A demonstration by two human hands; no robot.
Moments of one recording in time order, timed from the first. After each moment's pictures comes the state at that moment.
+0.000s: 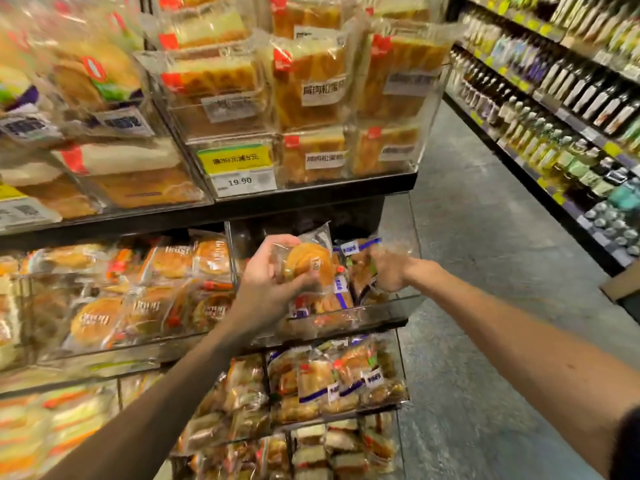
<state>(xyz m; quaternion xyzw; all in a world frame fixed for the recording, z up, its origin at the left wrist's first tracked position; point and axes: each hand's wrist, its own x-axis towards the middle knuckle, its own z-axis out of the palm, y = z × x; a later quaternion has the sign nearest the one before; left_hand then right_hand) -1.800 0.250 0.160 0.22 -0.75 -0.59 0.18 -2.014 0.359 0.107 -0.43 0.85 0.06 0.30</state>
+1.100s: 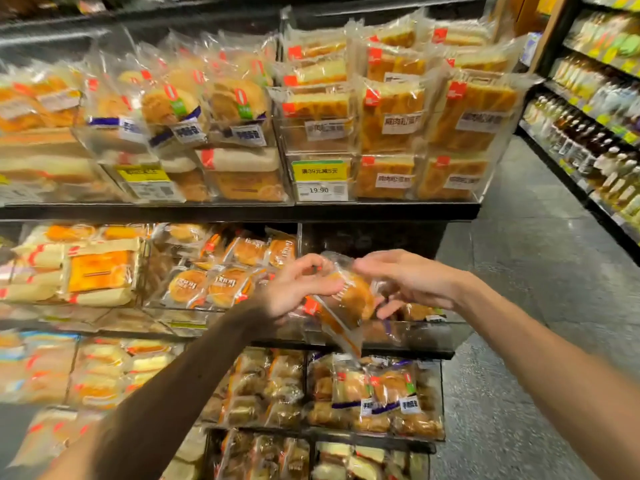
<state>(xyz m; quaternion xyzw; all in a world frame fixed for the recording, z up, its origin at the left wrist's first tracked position) -1.753 0.237 0.179 0.30 -0.68 -0.66 0.10 -1.944 0.362 0.201 -0.39 0.61 -0.37 0.58</state>
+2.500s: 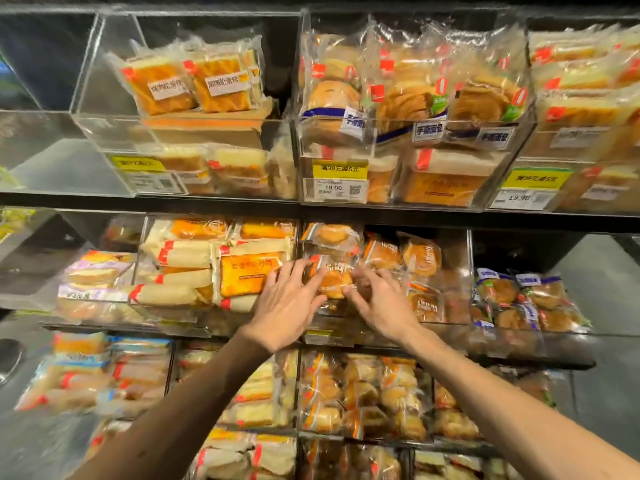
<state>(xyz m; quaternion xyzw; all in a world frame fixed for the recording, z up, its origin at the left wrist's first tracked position) -1.522 0.025 0.126 0.26 -0.96 0.03 0.06 -1.671 0.149 0.139 -0.45 0.83 -0.26 0.18</state>
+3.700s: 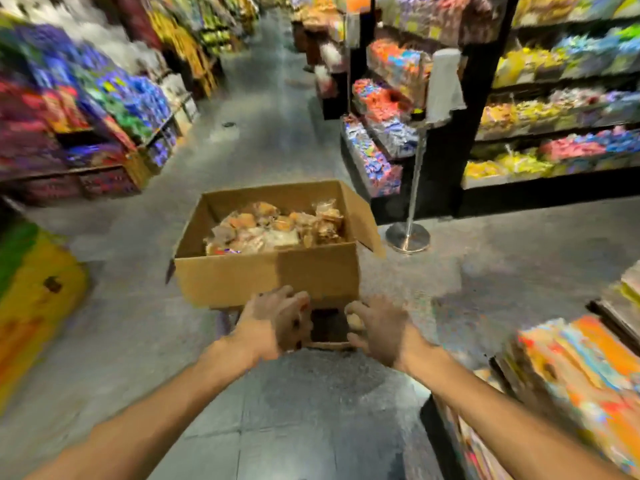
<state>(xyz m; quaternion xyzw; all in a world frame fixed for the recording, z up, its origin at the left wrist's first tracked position) -0.743 0.185 0.138 0.82 -0.56 -0.04 0.02 -0.915 0.048 0.127 -0.96 0.24 0.06 0.15</state>
